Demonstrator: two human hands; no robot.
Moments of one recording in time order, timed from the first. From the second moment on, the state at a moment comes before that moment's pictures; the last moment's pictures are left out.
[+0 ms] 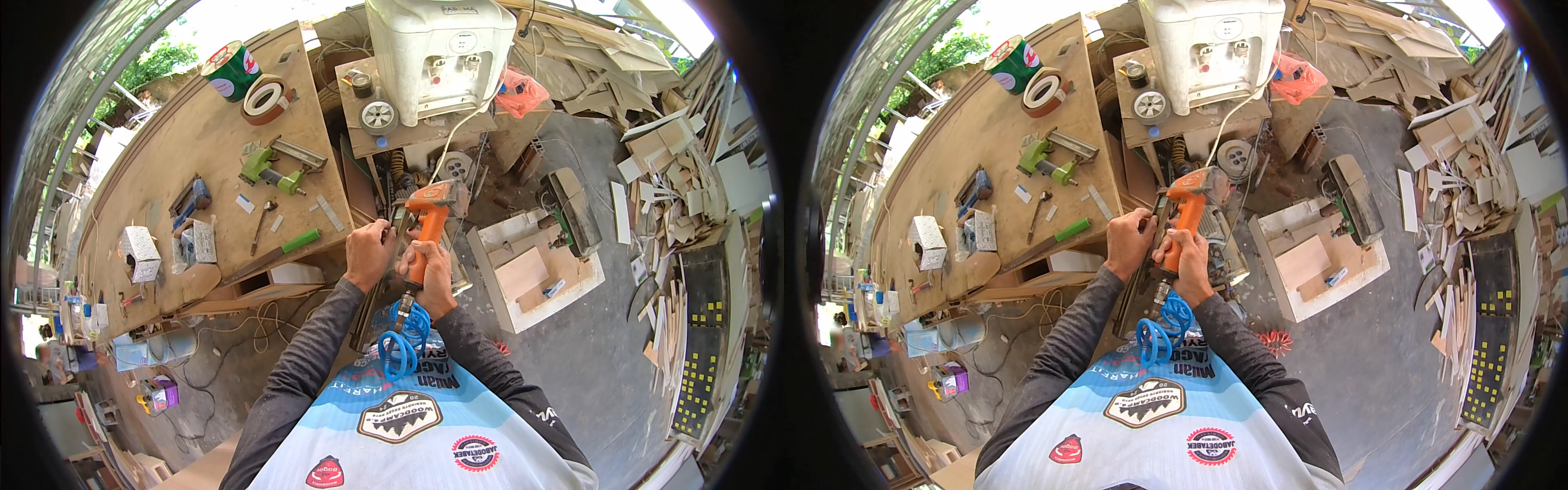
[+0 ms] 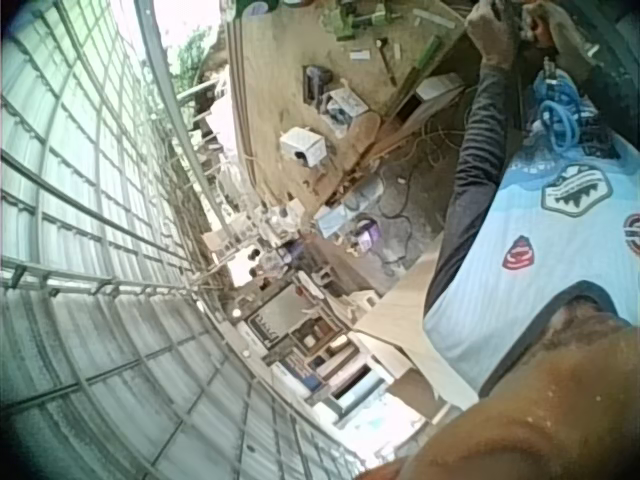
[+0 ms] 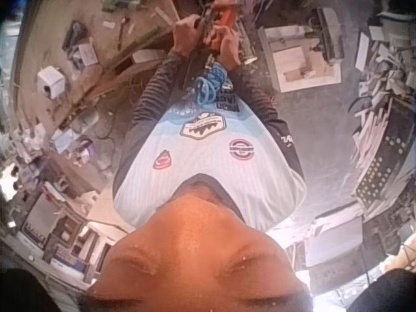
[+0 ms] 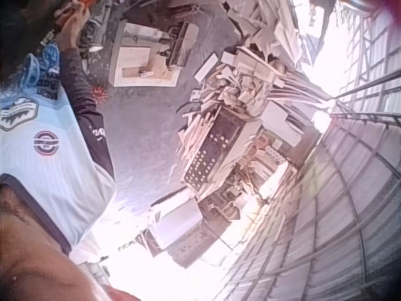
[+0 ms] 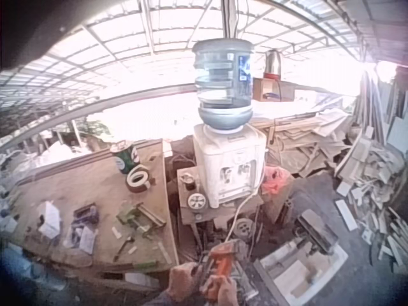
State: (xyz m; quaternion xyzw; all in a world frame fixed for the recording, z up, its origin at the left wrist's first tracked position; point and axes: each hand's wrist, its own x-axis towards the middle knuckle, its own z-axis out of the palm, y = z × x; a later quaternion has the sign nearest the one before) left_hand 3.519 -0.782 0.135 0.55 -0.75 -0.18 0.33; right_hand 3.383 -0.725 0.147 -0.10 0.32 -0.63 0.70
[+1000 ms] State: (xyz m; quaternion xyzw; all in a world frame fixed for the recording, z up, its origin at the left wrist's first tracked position) left_hand 3.607 -0.631 0.188 0.60 -0.22 -0.55 0.54; right_hand 3.395 -0.726 0.145 0.02 0.26 -0.63 0.73
